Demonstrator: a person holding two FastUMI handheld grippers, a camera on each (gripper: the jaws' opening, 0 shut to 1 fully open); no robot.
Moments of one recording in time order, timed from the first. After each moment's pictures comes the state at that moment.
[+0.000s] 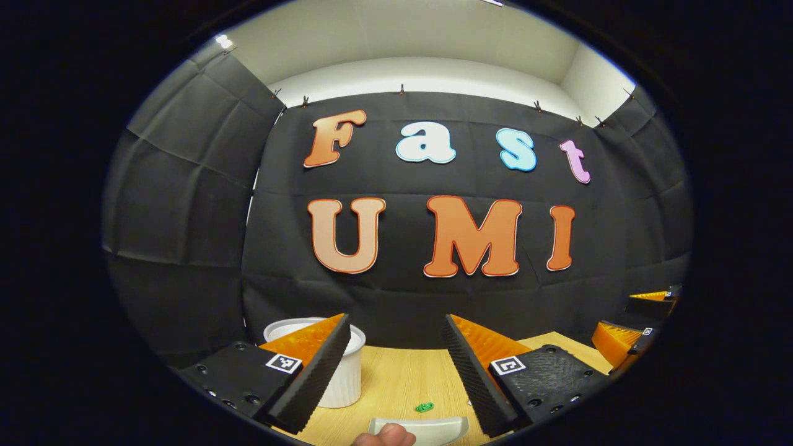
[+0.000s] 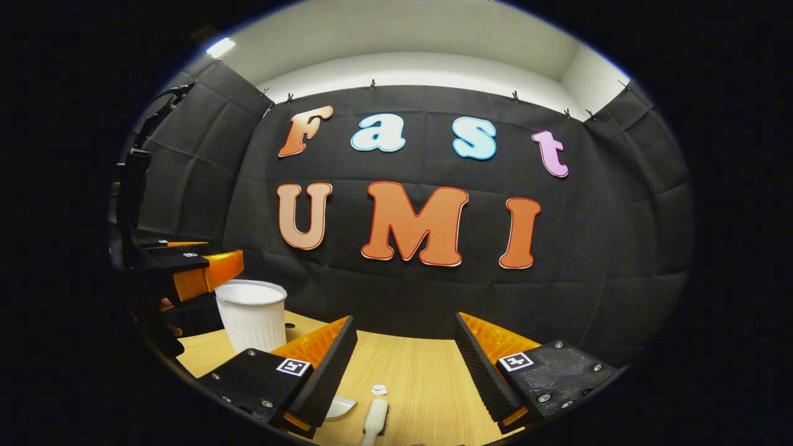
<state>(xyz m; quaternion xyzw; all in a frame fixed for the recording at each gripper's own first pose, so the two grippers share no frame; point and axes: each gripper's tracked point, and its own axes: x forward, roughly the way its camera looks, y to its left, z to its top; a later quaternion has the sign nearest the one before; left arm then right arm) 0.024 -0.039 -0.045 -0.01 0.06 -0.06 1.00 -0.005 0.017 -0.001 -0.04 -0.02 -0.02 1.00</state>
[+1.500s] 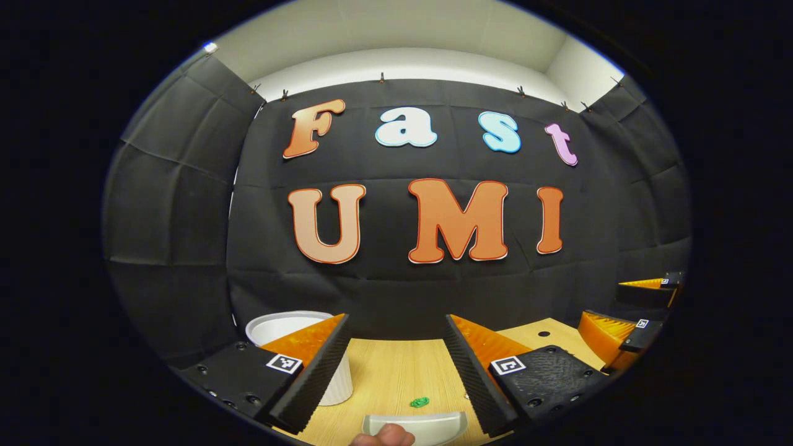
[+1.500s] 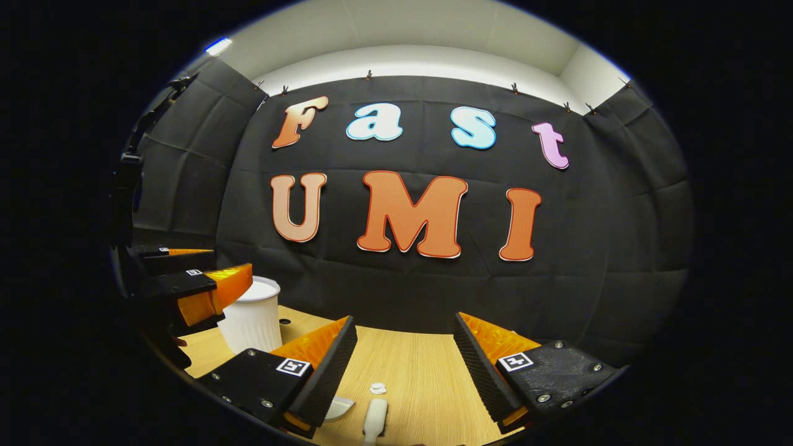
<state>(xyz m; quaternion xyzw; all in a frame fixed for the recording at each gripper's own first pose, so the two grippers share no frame) 0.034 -0.068 -0.065 0.02 0.08 -0.09 0.99 0.016 0.016 -0.016 -0.03 0.01 -0.02 1.00</state>
